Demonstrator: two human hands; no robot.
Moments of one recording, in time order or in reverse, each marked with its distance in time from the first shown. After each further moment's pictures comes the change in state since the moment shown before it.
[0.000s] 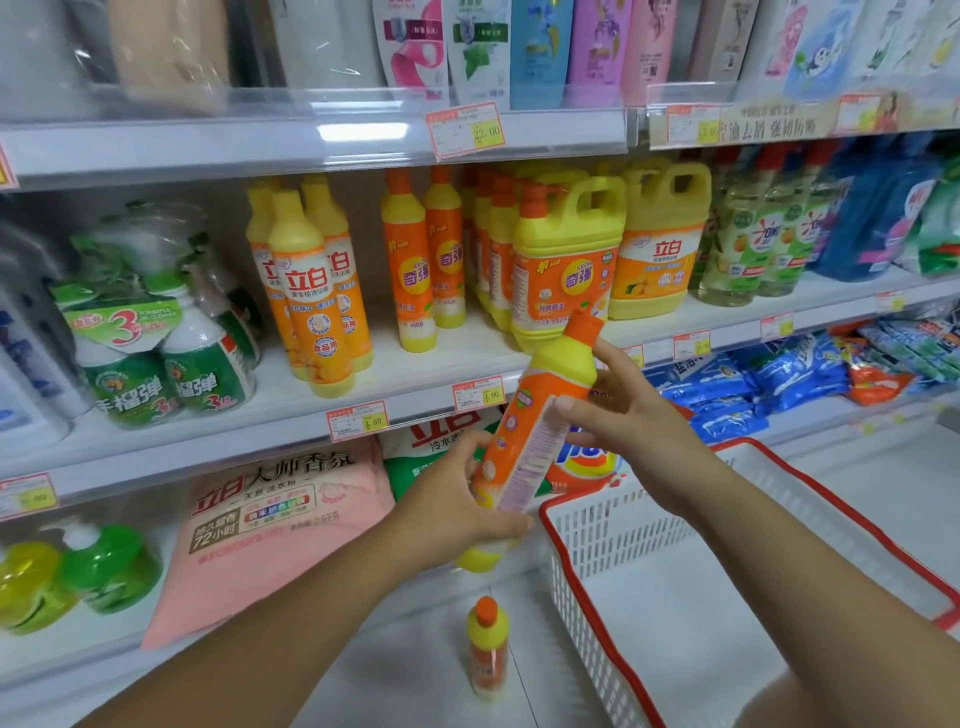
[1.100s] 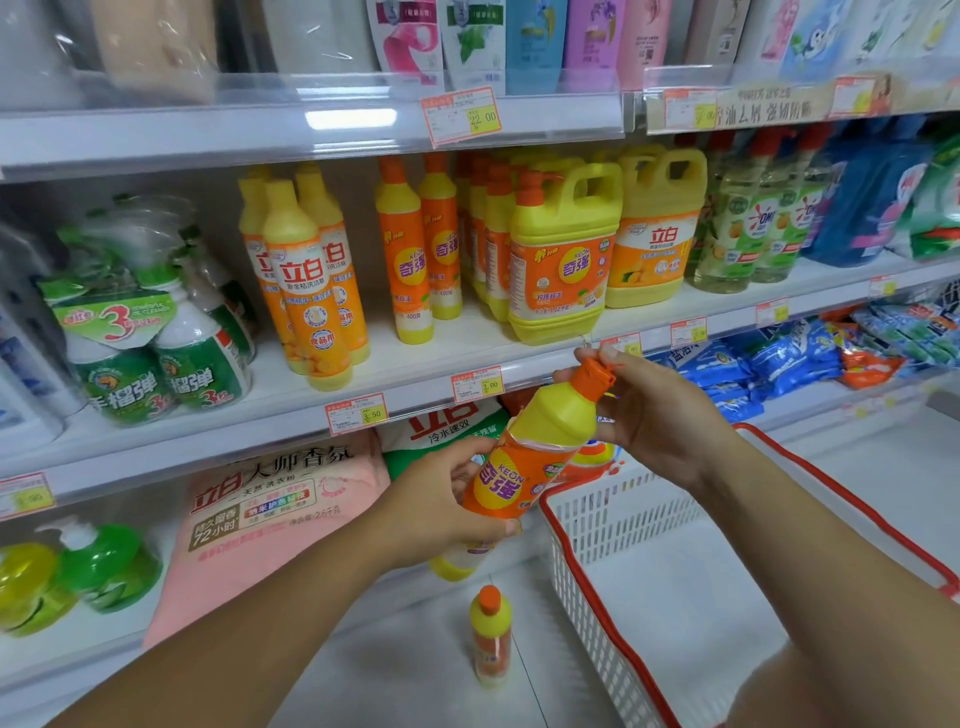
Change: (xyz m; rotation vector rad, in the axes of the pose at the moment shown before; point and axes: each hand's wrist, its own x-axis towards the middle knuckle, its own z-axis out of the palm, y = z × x) left_hand -0.016 0.003 -0.018 -0.067 -0.116 -0.004; right_hand 0.004 -0.007 -0.011 0.397 0.009 0.149
